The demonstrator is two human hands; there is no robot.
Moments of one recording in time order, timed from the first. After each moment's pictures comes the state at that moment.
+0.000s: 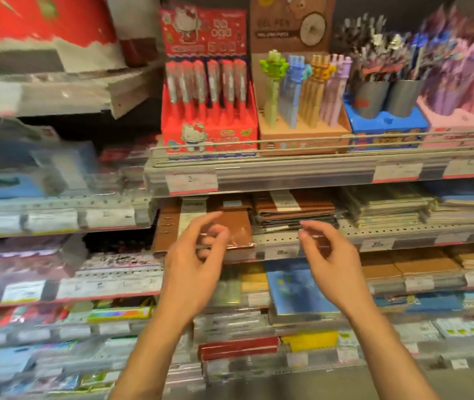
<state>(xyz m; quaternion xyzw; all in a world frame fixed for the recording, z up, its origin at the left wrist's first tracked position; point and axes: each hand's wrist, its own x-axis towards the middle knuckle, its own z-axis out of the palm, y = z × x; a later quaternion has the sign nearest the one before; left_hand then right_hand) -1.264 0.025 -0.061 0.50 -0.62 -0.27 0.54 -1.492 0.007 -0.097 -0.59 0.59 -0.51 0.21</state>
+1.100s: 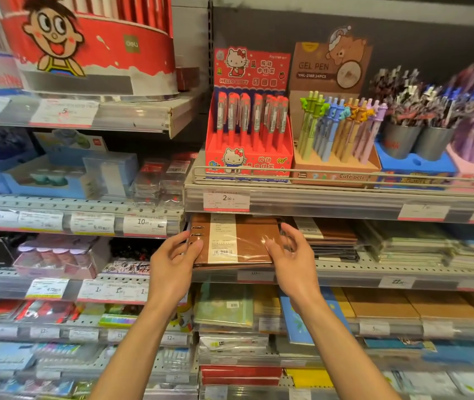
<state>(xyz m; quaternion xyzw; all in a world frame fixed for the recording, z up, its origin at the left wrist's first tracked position) -1.193 -0.015 -0.085 0.56 -0.41 -0.37 0.62 -1.396 -0.029 -0.073 -0.50 0.55 -0.53 0.41</state>
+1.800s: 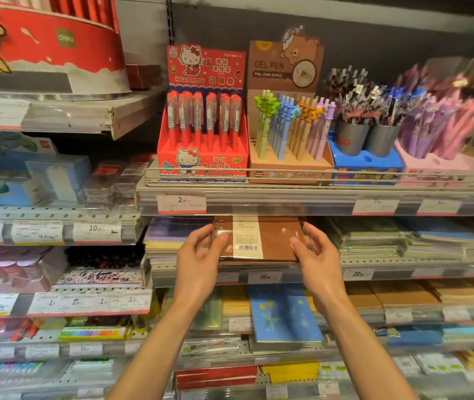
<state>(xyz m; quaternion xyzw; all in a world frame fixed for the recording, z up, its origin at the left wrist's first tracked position) -1.302 -0.029 -0.077 0.49 -0.47 -0.39 0.62 -1.501 -0.031 -0.076 -0.46 0.57 -0.58 0.35</state>
